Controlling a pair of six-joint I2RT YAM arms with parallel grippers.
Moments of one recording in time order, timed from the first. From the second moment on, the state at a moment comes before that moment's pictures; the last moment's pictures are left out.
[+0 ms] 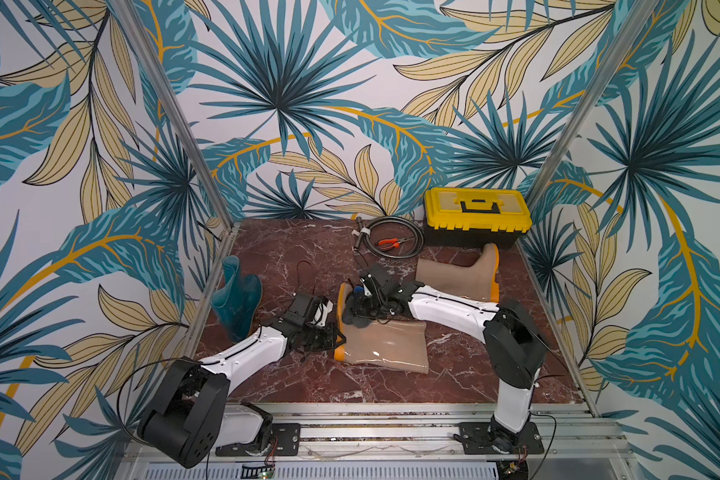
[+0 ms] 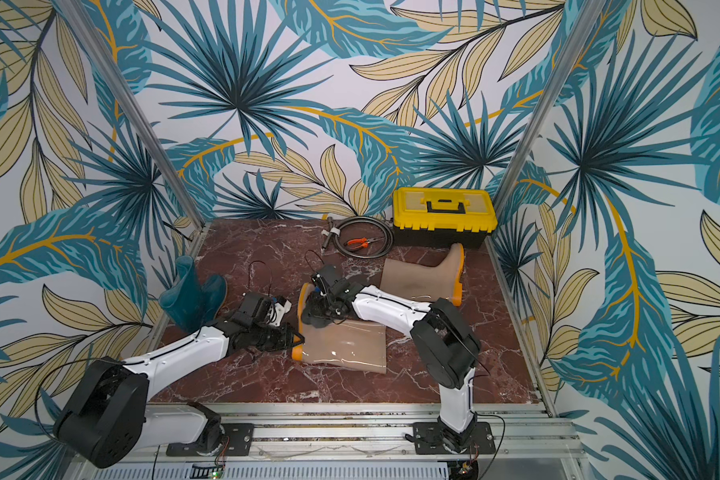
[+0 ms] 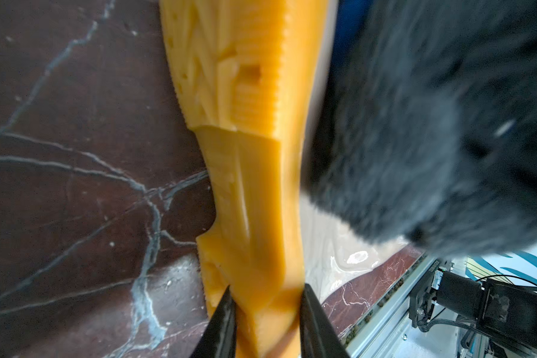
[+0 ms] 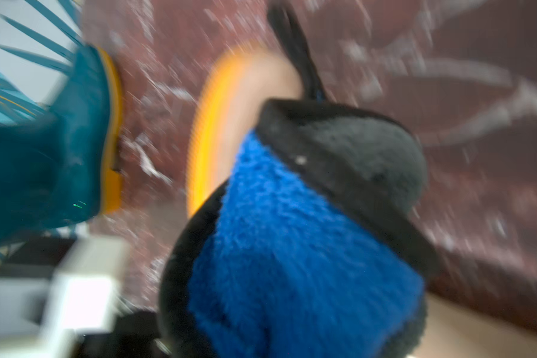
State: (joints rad) left arm -0.41 1.33 0.62 -0.32 0.45 -0.57; right arm 0.80 1.85 1.29 -0.38 -0.13 0.84
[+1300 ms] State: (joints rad) left arm -0.41 1.35 0.65 -0.34 0.47 -0.53; right arm 0.86 1.79 1.19 -0.43 -0.11 0.84
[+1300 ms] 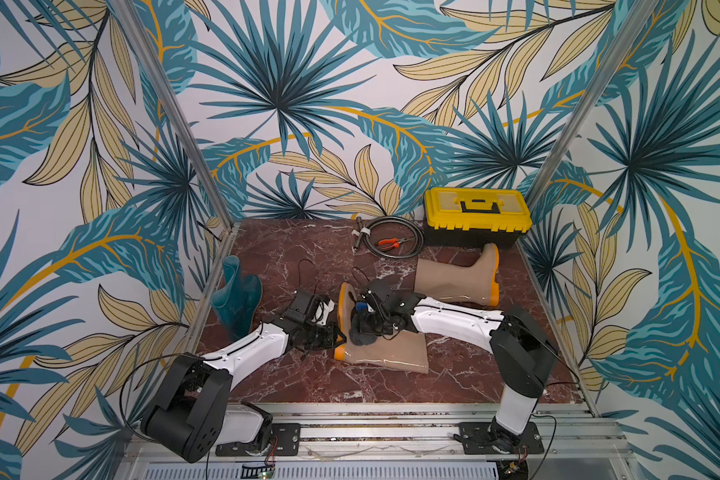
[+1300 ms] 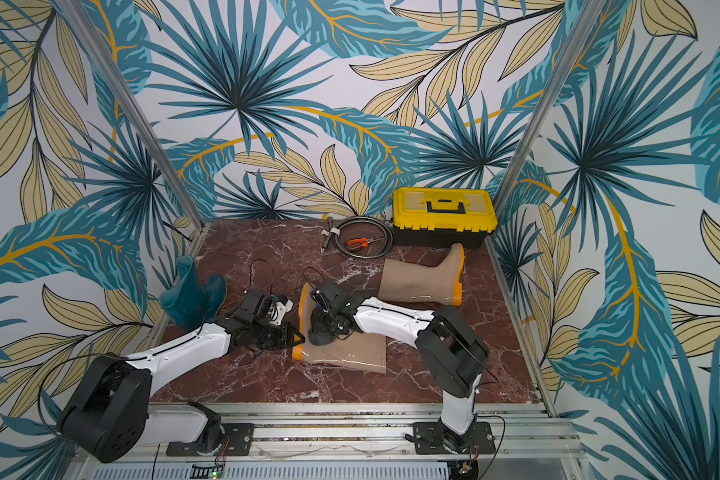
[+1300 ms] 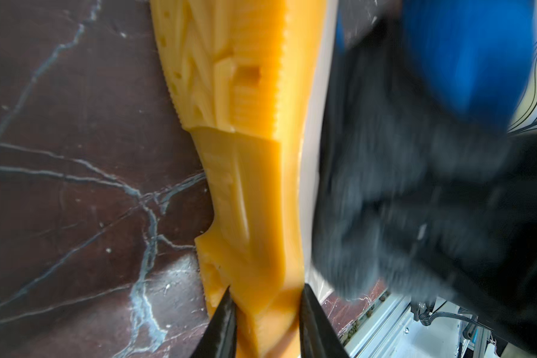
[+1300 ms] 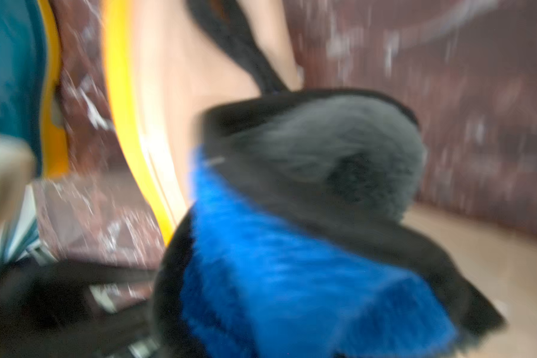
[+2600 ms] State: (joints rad) left arm -0.40 1.43 0.72 -0.36 0.48 -0.52; right arm 0.99 1.79 1.19 -0.55 -0.02 0.84
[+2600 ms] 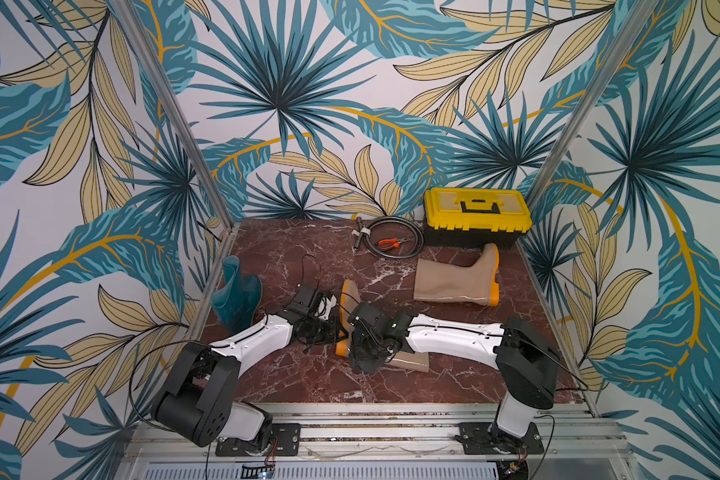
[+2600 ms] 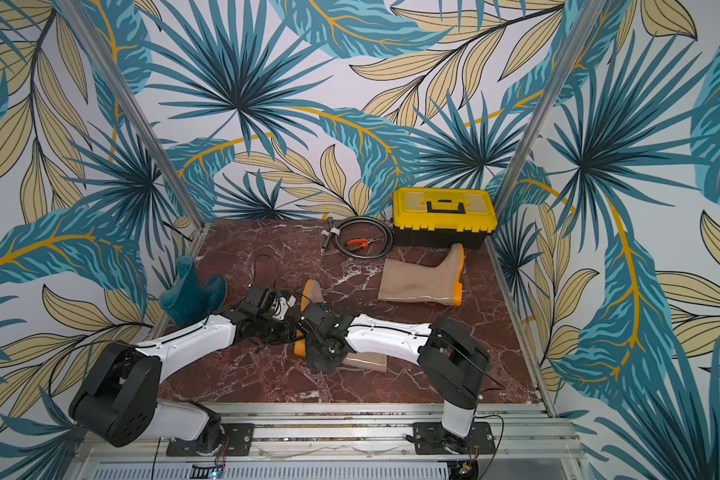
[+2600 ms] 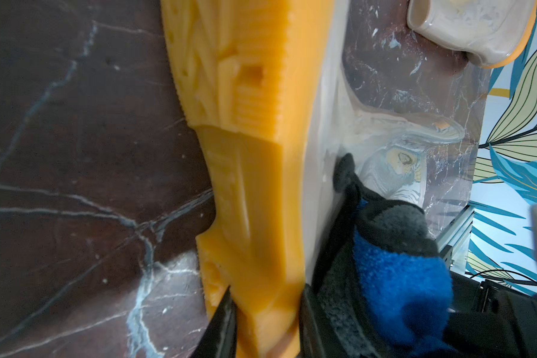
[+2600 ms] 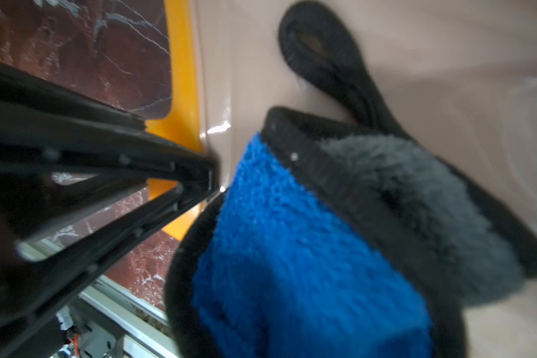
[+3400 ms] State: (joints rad) left arm -0.38 1.42 0.71 -0.35 0.50 -0.52; right arm 0.86 1.71 1.20 -0.46 -0.10 0.80
